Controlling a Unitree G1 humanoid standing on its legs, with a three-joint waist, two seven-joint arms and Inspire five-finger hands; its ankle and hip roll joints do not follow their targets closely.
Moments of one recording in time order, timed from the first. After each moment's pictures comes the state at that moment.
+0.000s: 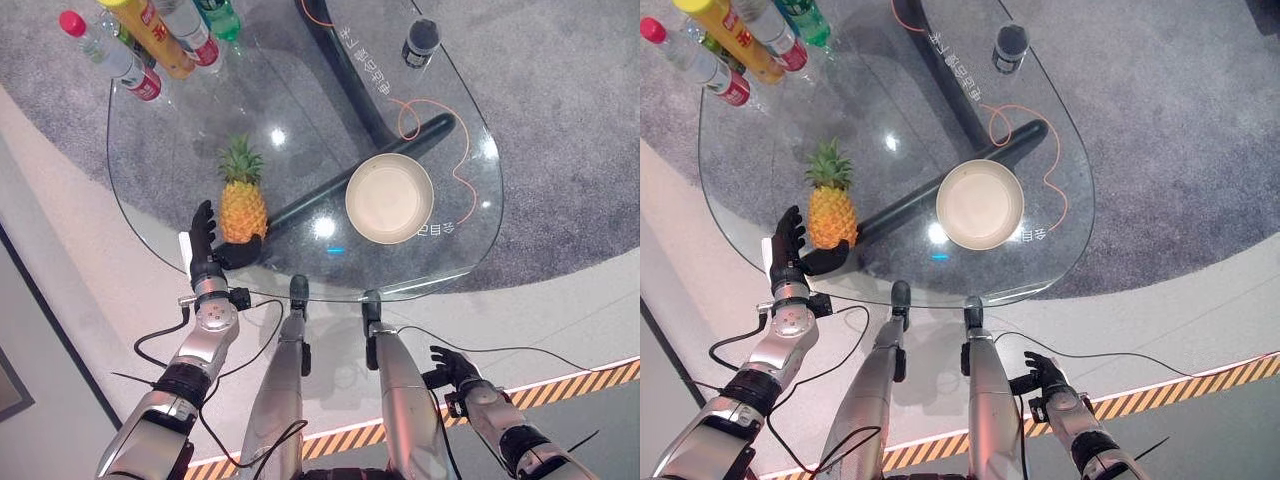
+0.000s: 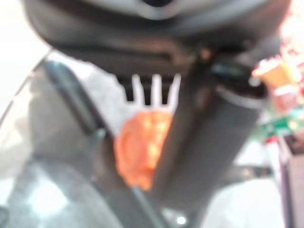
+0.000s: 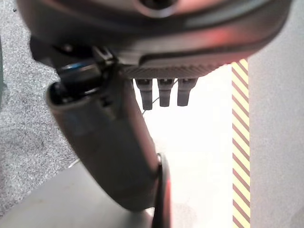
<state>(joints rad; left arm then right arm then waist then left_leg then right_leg) -0.47 0.43 -0.30 0.58 -0.39 -0.19 0.58 -0.26 -0.40 0.44 0.91 0.35 0.11 -0.14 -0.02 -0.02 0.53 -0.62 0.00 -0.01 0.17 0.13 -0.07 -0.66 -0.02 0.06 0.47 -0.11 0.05</state>
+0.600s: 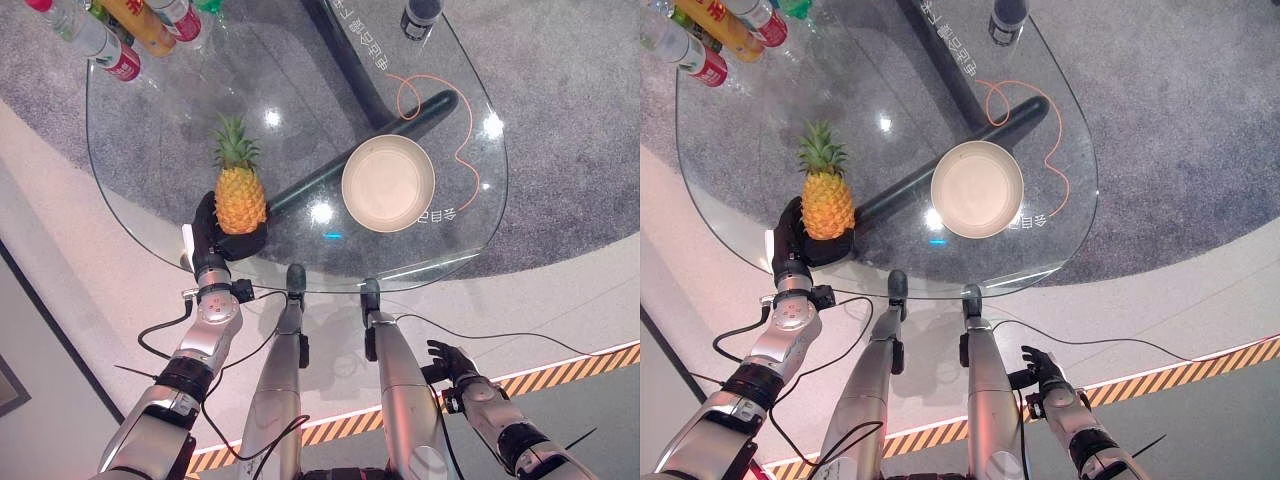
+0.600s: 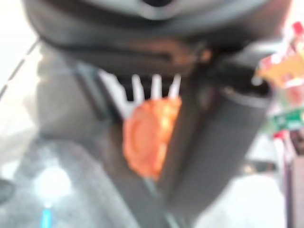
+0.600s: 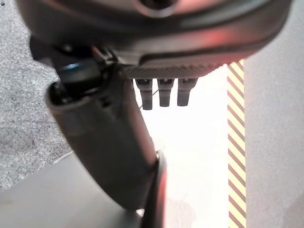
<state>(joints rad) -0.51 0.42 -0.30 0.58 -0.46 -0.19 0.55 -0.27 -0.40 0.44 0.89 0.36 0.11 -0.15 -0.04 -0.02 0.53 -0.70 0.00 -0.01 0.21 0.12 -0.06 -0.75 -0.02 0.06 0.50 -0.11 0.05</state>
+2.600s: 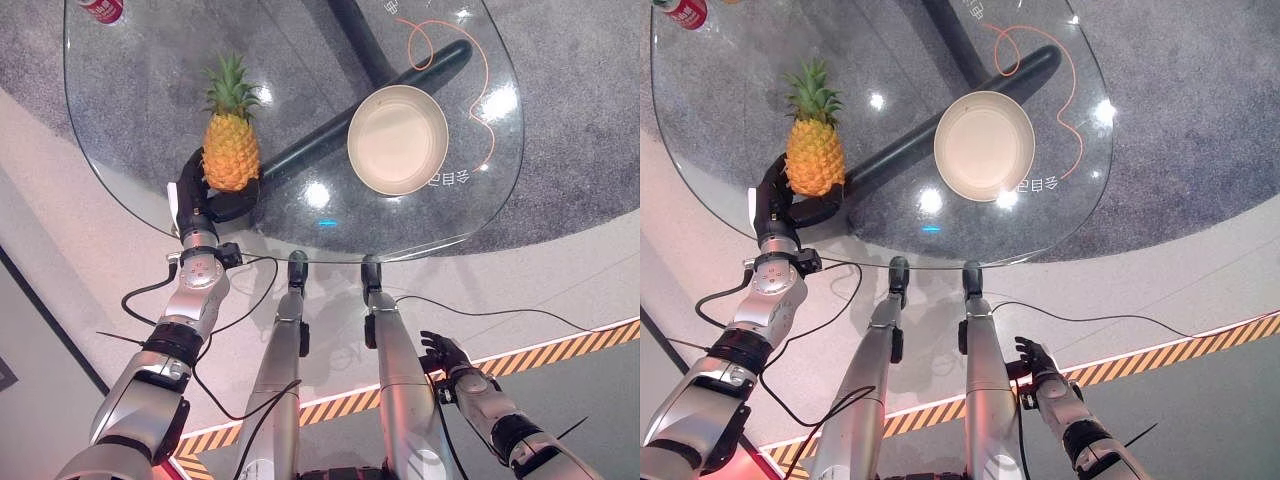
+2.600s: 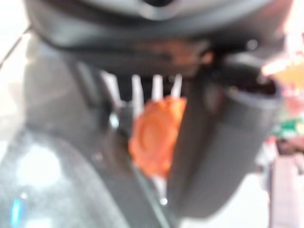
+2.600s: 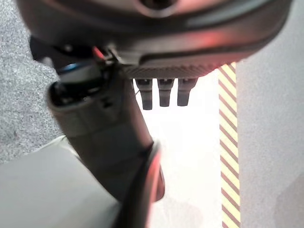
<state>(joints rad) -0.67 0.49 -0.29 0.66 -0.56 -0.20 0.45 -0.31 -0.39 0.48 0.90 0.40 0.10 -0.17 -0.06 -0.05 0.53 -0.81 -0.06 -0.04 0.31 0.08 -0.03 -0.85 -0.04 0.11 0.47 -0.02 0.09</state>
